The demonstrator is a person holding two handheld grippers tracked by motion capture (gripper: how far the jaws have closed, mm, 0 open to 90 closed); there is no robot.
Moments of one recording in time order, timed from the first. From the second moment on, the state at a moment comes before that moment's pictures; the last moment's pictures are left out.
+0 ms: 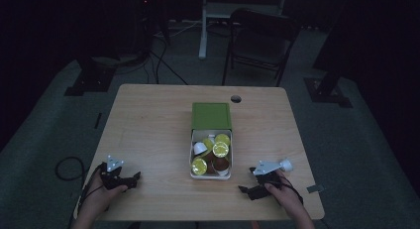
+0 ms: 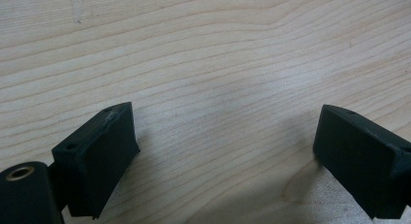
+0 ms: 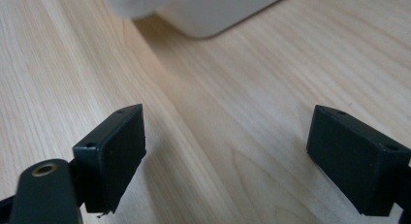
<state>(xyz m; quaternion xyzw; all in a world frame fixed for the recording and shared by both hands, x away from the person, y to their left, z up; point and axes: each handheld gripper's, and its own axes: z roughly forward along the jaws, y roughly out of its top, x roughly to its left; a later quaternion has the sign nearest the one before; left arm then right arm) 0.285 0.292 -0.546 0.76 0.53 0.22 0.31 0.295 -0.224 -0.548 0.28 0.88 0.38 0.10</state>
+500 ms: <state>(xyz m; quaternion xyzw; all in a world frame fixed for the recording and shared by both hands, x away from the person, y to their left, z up) 0.285 0.292 -0.546 0.76 0.53 0.22 0.31 0.294 -0.222 -0.550 0.27 0.88 0.37 0.12</state>
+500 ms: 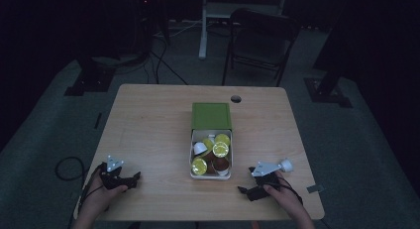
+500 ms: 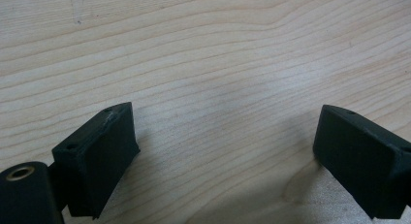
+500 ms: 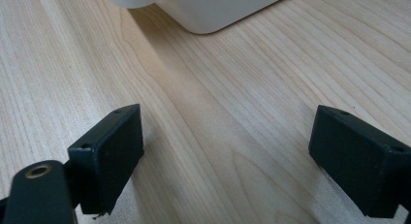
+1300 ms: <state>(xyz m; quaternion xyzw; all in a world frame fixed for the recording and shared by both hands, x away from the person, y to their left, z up) 0.279 0.293 -0.544 0.80 0.47 0.20 0.31 0.294 -0.221 -0.550 0.29 0.87 0.37 0.12</state>
